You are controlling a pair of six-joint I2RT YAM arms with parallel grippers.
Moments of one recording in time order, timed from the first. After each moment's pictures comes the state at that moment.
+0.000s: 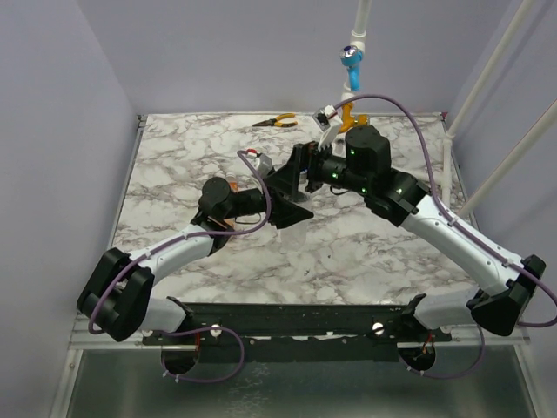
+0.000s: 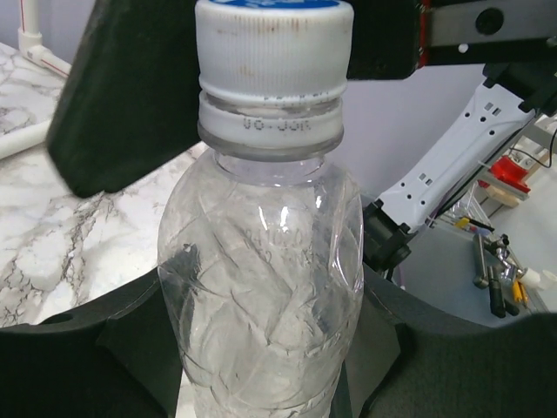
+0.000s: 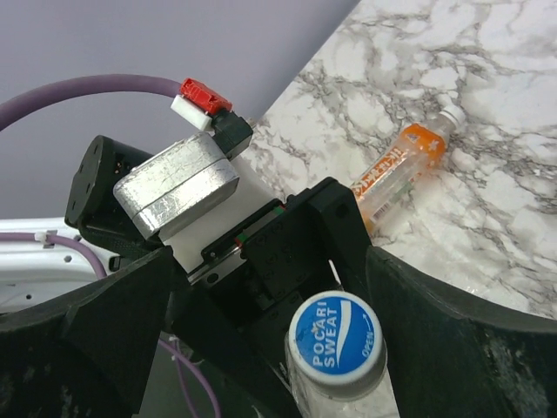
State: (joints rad) left arm -0.58 1.33 0.69 0.90 0.84 -0.60; right arm 0.81 1.35 1.42 -0.29 -0.26 0.50
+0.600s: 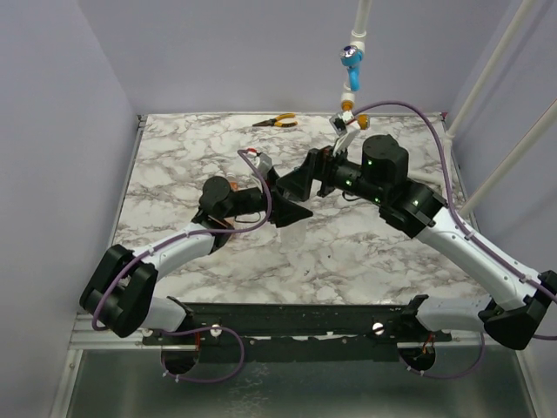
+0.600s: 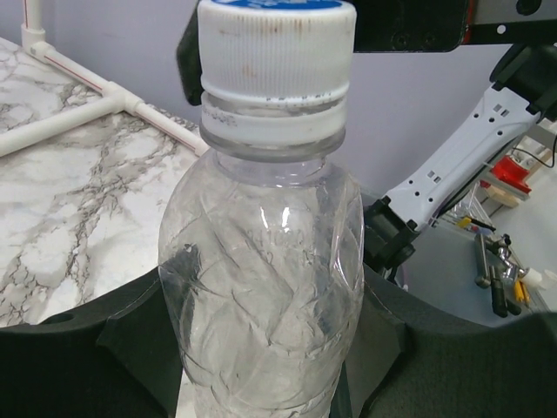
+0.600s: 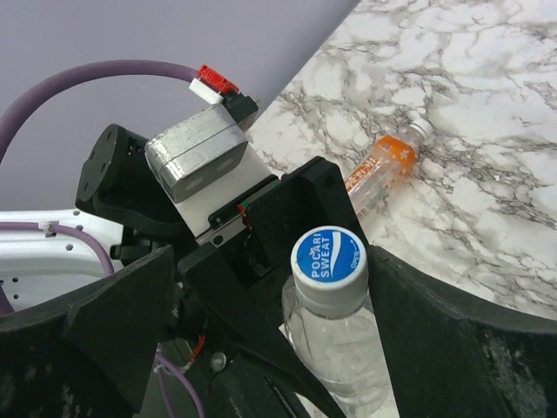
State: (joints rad) left arm -0.58 1.36 0.69 0.92 0.85 -0.61; right arm 0.80 1.23 1.33 -0.27 -0.19 0.49
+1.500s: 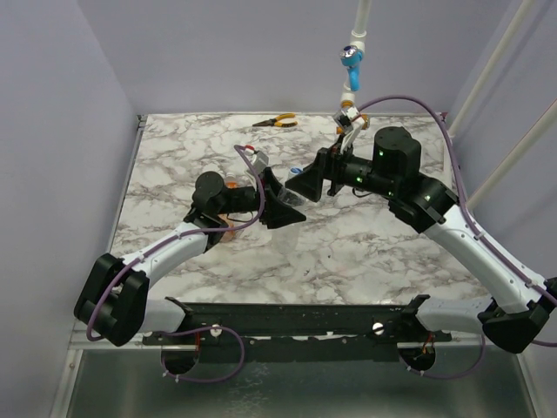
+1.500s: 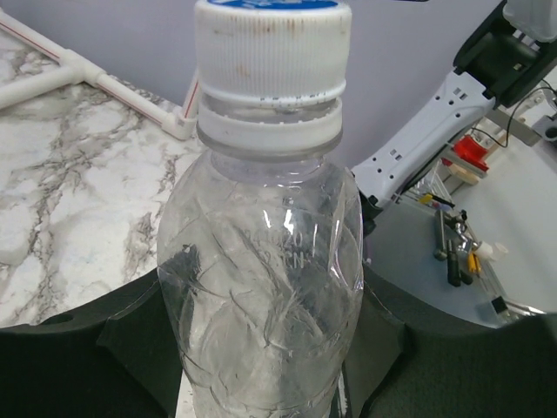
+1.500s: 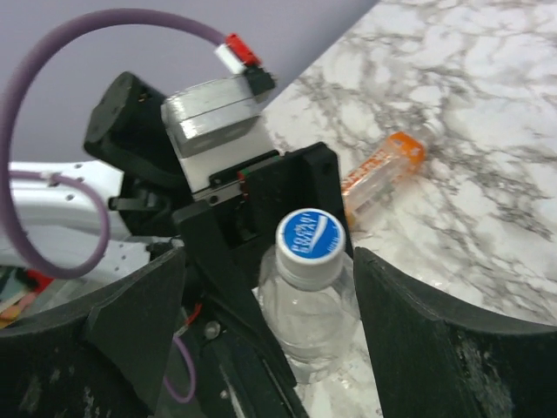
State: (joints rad) left arm -0.53 1.30 0.71 0.81 0.97 -0.64; right arm 0.73 1.21 1.38 -0.36 -0.31 0.39
